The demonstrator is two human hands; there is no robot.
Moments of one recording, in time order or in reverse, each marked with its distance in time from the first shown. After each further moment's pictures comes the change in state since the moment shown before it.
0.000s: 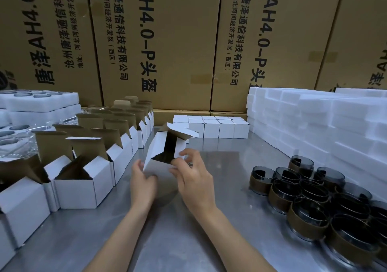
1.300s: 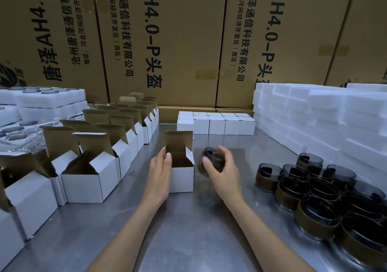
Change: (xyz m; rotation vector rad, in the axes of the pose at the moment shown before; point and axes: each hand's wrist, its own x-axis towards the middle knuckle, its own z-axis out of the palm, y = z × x) left_hand -0.016 0.012 0.008 0.092 -0.259 0.229; right_hand -0.006 0.065 -0.007 0.447 -0.084 0.610
